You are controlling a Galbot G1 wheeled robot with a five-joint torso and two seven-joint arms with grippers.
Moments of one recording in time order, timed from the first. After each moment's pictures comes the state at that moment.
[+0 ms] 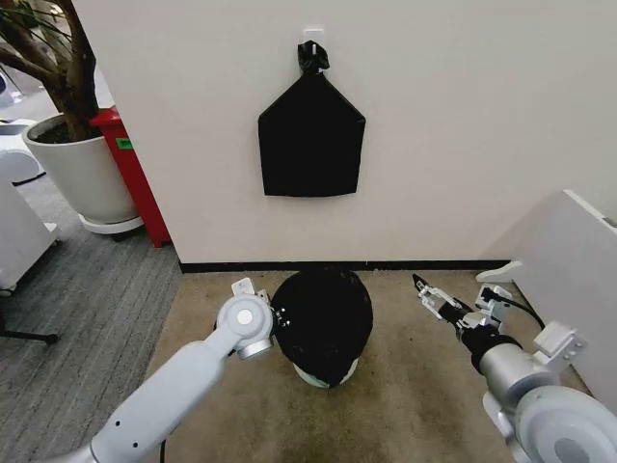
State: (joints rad) left arm 0.74 -1.10 0.15 -1.81 -1.75 0.41 -1.25; right arm -1.53 1.15 0.62 2.47 1.19 -0.44 0.58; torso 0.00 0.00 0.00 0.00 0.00
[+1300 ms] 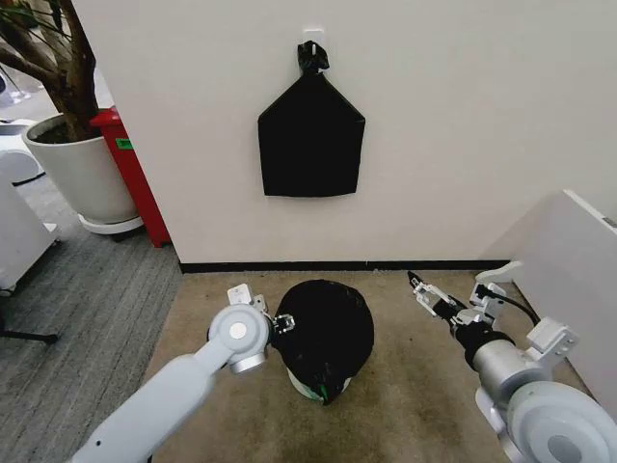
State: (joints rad) left arm 0.81 -1.00 0.12 -1.99 -1.76 0.42 -1.29; right arm -1.50 1.12 0.58 2.48 1.20 -0.42 0.63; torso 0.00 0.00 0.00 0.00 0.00
